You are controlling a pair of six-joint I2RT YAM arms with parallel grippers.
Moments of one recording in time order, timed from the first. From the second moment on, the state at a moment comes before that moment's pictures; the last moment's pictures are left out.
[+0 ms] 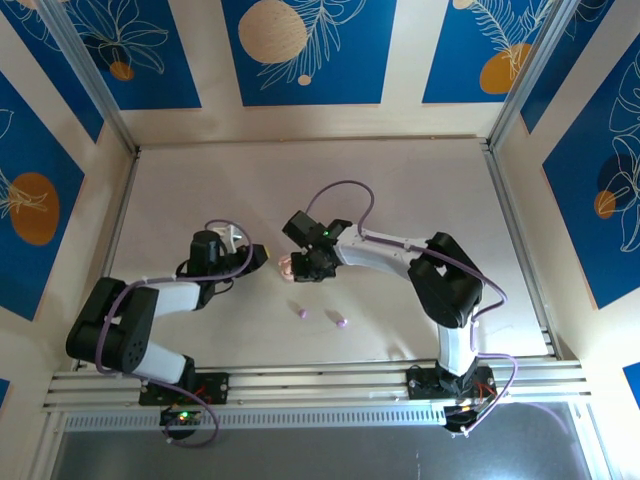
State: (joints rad) left arm -0.27 1.46 0.41 0.50 0.51 -0.70; right arm 0.88 1.89 1.33 -0.68 -0.10 0.76
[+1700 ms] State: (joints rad) left arm -0.36 1.65 0.54 0.47 0.59 -0.67; right arm 0.84 1.89 1.21 -0.48 -0.11 0.87
